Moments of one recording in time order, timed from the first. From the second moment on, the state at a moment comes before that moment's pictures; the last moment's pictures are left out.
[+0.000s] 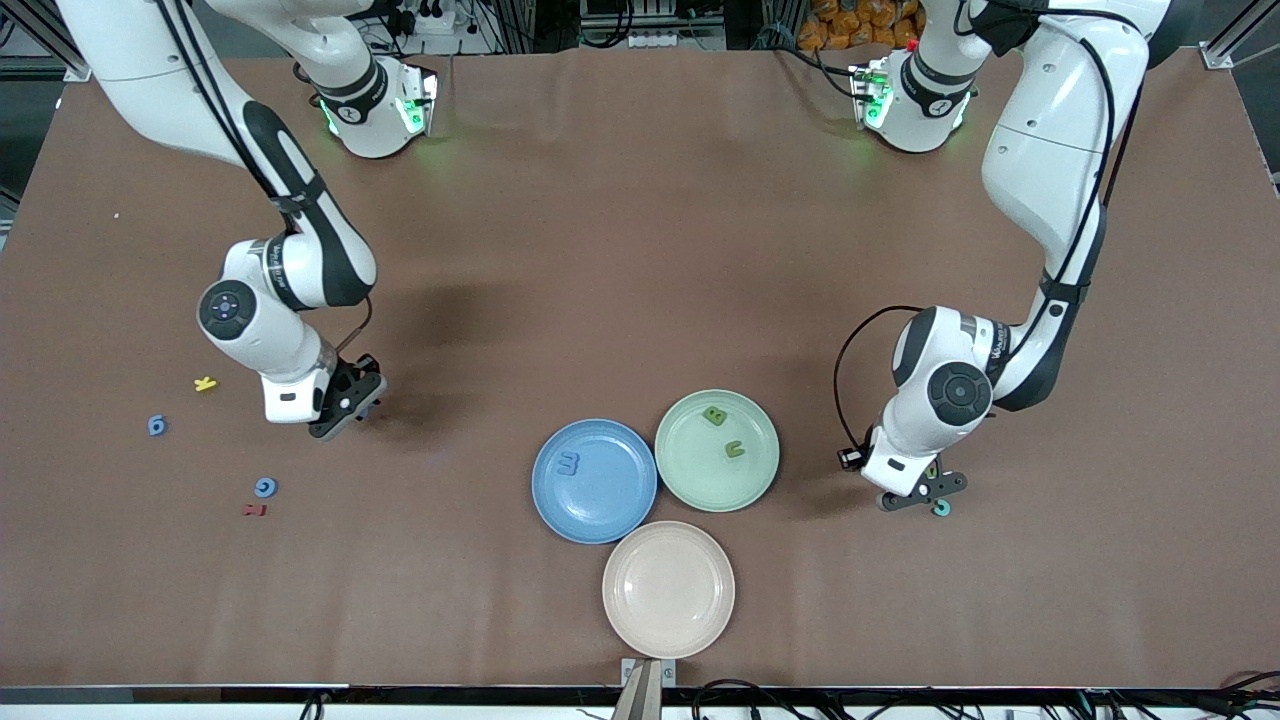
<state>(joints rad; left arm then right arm) -0.16 0.74 -0.12 -1.66 0.14 2.44 -0.62 0.06 0.44 0.05 -2.15 -0.01 2.67 -0.69</state>
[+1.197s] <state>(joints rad) -0.19 0.70 -0.14 -1.64 0.10 2.45 -0.63 0.32 0.64 0.06 -1.68 0.17 2.47 -0.16</state>
